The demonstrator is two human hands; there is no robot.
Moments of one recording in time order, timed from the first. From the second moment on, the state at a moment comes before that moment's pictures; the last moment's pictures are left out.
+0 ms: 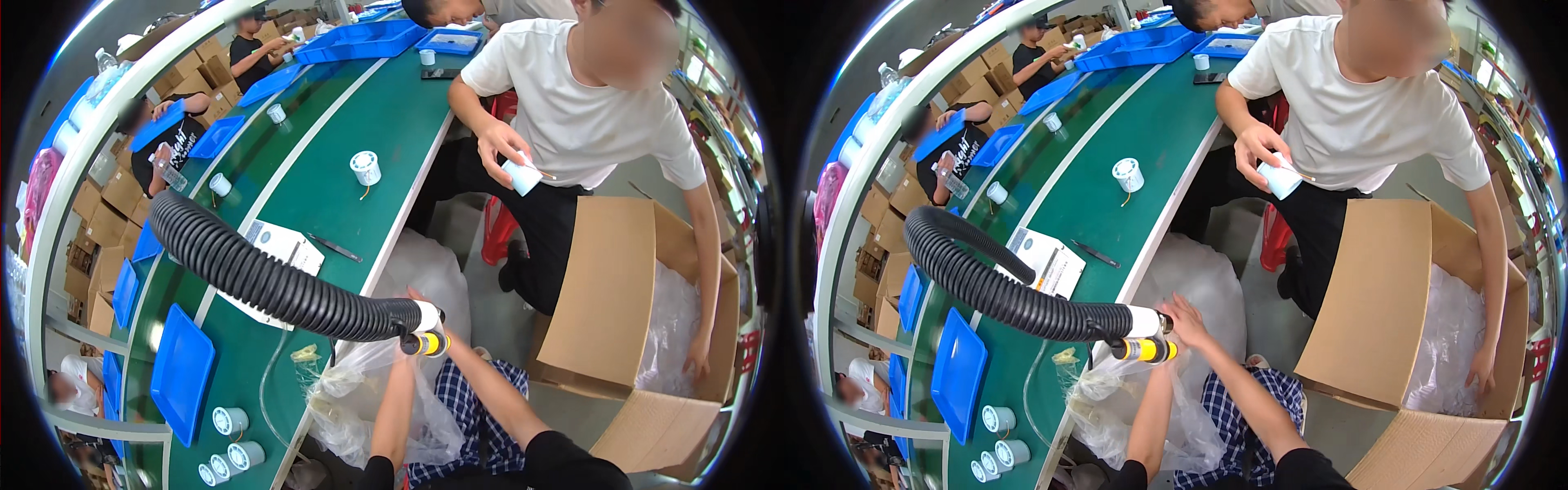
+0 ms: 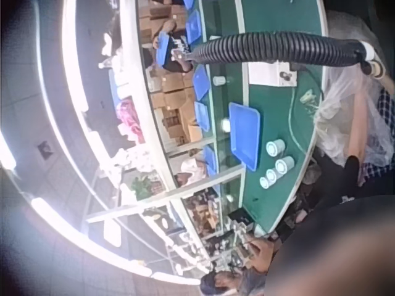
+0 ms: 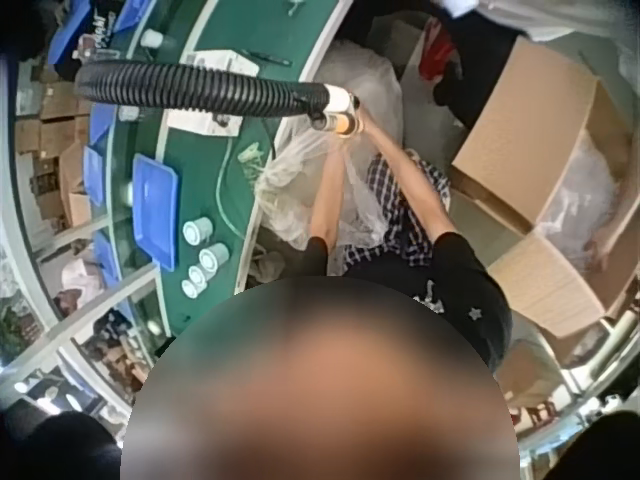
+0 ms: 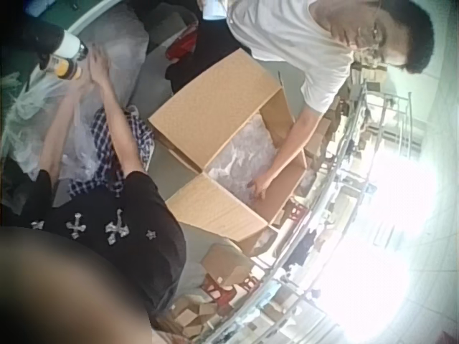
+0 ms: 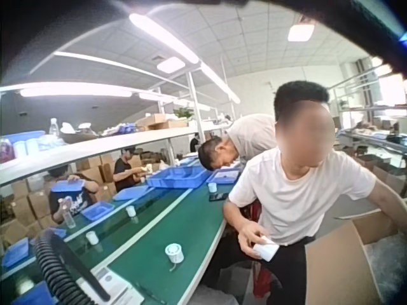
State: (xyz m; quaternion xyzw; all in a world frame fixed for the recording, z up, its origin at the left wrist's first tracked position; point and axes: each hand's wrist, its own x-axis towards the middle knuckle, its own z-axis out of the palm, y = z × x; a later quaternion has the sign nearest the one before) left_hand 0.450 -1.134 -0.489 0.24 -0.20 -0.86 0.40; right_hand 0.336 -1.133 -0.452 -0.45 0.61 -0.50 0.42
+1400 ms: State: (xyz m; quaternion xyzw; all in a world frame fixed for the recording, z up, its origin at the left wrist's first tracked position) left_hand 0.523 -1.001 -0.347 0.38 -0.18 -0.78 0.47; right_hand 0.459 -0.961 -0.380 -0.37 0.58 -0.60 0.41
